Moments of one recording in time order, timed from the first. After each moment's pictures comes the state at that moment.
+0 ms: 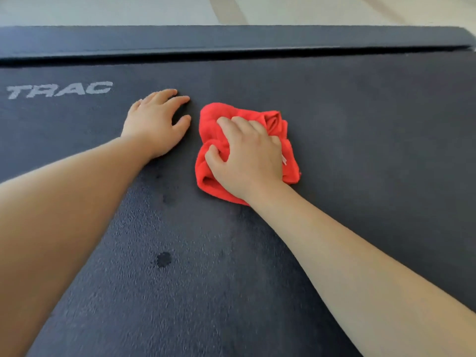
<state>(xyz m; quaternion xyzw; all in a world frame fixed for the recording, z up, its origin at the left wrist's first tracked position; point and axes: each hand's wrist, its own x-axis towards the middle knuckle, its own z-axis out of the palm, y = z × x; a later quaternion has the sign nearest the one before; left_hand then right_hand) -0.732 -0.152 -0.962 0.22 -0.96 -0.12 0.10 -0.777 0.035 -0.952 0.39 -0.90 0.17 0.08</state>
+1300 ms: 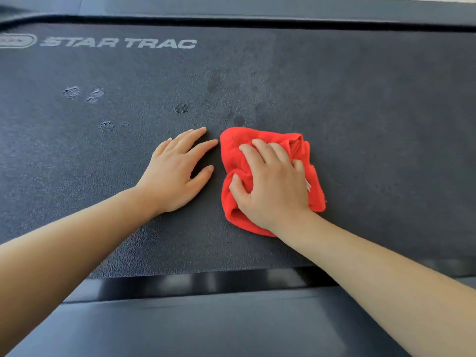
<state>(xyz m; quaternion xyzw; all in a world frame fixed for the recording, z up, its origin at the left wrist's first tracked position) -0.512 -0.049 -0.949 0.20 -0.97 -0.12 0.05 -0.625 0.107 -0.941 0.47 -0.87 0.16 0.05</state>
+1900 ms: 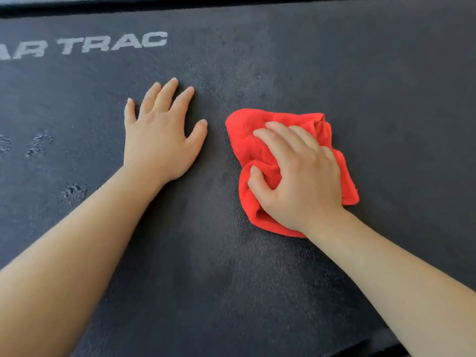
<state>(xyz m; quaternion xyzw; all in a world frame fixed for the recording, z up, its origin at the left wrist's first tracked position) -0.600 -0.170 -0.968 0.24 -0.96 -0.11 0.10 -0.659 0.033 -0.944 0.38 -0.90 0.17 0.09</state>
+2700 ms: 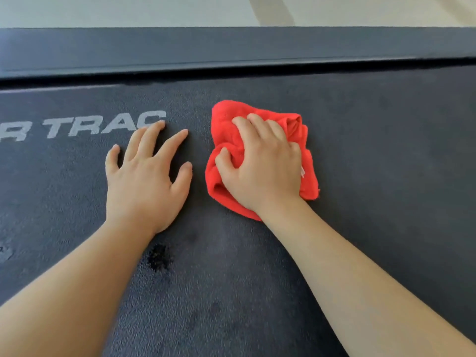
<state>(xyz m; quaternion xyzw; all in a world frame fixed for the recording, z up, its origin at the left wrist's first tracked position) -0.665 -0.216 -0.959 0.31 -0.94 -0.12 0.09 -0.785 -0.098 -0.948 0.35 -0.92 0.17 0.08</state>
